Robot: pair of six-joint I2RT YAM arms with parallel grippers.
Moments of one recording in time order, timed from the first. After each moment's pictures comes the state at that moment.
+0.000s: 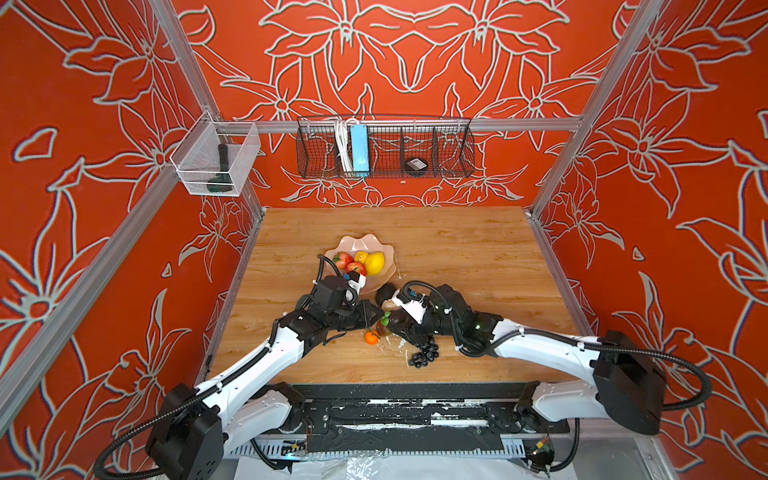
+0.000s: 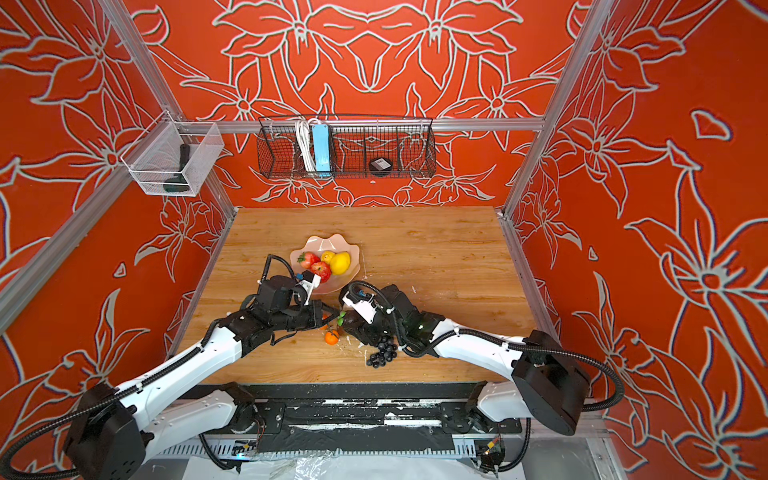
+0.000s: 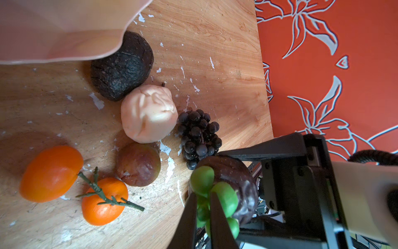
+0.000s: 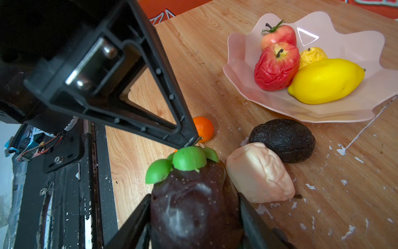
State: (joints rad) left arm -0.49 1.05 0.63 -0.25 0.47 -0.75; right arm 0.89 1.33 0.69 0.09 -0.26 0.00
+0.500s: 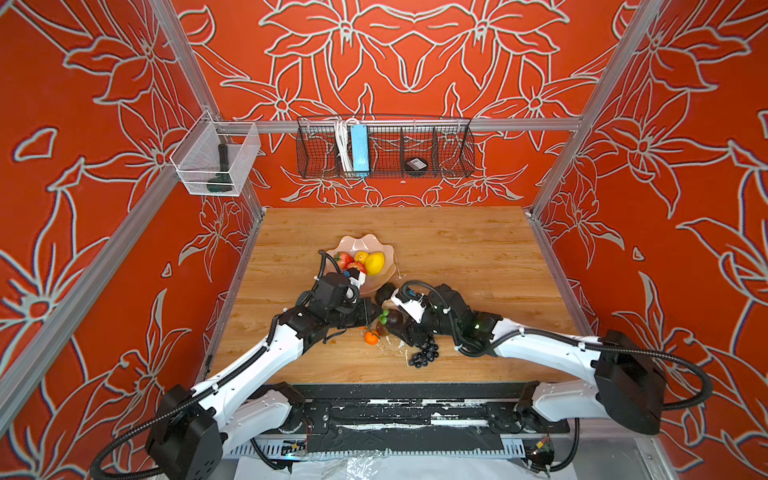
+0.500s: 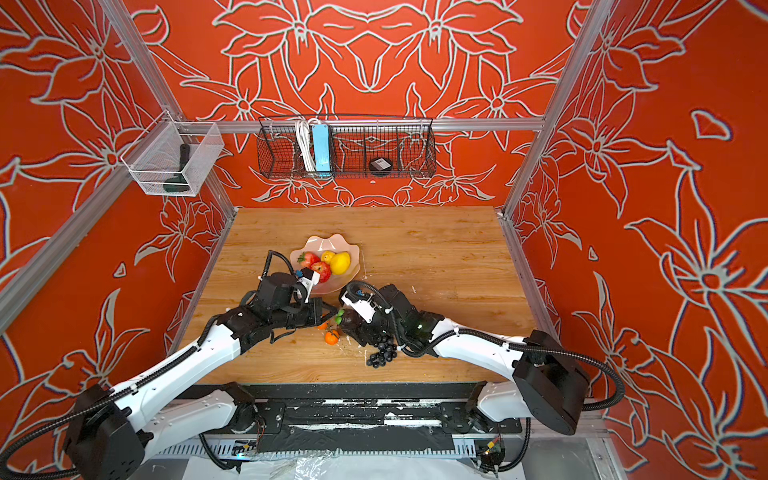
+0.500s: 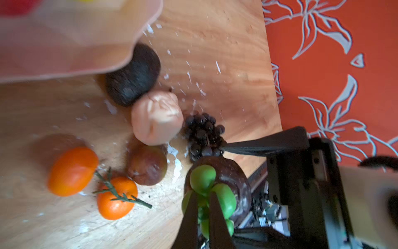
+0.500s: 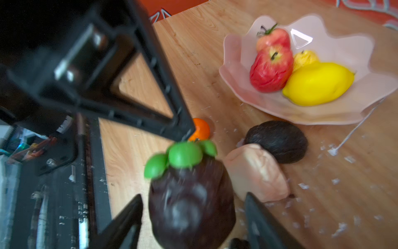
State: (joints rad) left arm -0.50 1.05 0.74 -0.38 0.36 -0.68; right arm 0.90 1.33 0.72 0.04 -0.19 0.01
